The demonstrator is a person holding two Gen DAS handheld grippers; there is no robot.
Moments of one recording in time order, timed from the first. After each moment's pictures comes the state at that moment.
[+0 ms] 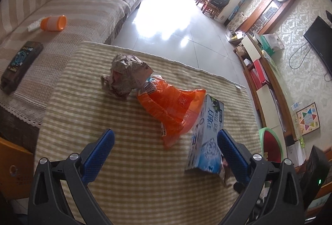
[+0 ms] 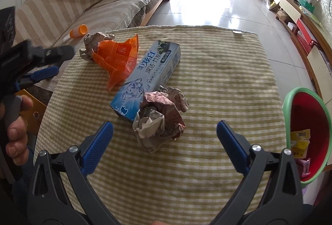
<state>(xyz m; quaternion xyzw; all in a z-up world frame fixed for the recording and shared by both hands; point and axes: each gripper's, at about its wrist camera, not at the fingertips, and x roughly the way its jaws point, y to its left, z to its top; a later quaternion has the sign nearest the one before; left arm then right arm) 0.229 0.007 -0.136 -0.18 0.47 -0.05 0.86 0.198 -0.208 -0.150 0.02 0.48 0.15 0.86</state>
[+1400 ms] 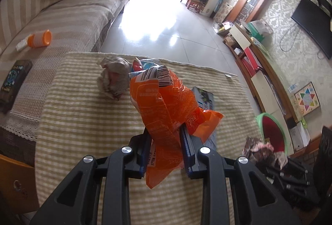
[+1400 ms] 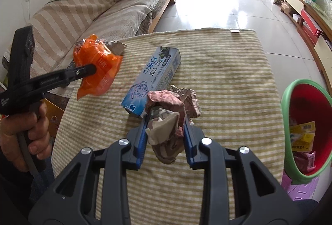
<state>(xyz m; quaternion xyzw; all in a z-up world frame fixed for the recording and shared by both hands) 0.217 -0.020 -0.124 -0.11 0.46 -0.10 0.88 0.176 -0.244 -0.124 0.07 0.47 0.18 0.86</state>
